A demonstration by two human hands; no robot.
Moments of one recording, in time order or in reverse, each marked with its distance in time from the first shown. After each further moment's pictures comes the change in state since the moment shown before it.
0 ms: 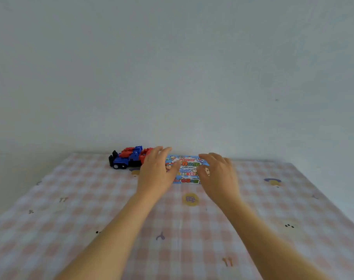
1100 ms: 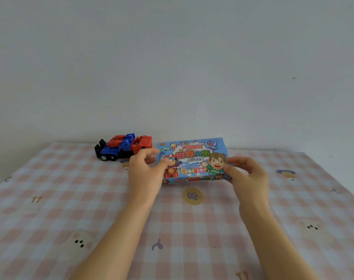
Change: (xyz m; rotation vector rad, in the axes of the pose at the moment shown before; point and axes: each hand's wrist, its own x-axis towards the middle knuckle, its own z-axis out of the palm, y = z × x) left_hand -0.004 -0.023 0.028 -0.580 0.223 -0.402; right_hand -0.008 0.037 0.014 0.901 0.253 0.495
